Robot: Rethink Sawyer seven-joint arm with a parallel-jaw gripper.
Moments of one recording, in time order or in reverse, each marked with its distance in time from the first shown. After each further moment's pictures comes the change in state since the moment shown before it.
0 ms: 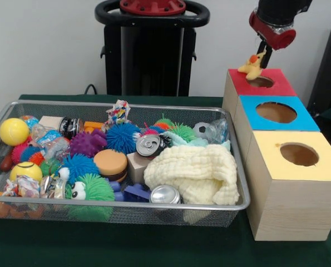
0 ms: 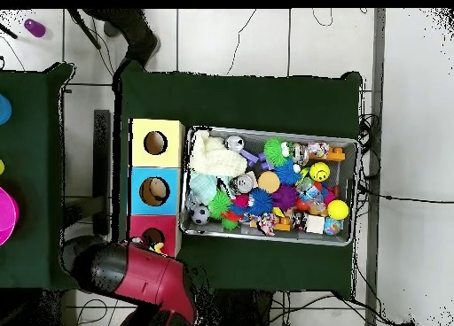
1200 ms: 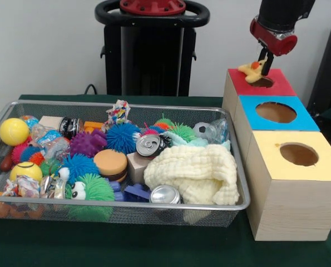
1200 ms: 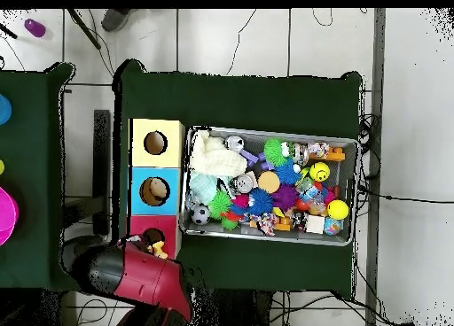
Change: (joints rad) arm 0.000 0.012 0.032 0.014 0.002 -0.101 0.000
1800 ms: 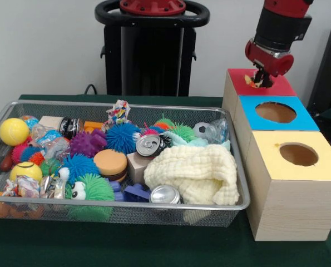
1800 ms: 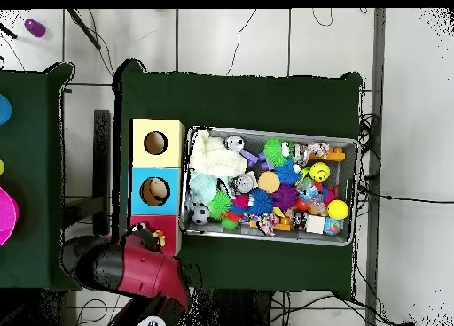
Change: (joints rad) arm 0.001 0.085 0.026 -0.007 -0.007 -0.265 0.000
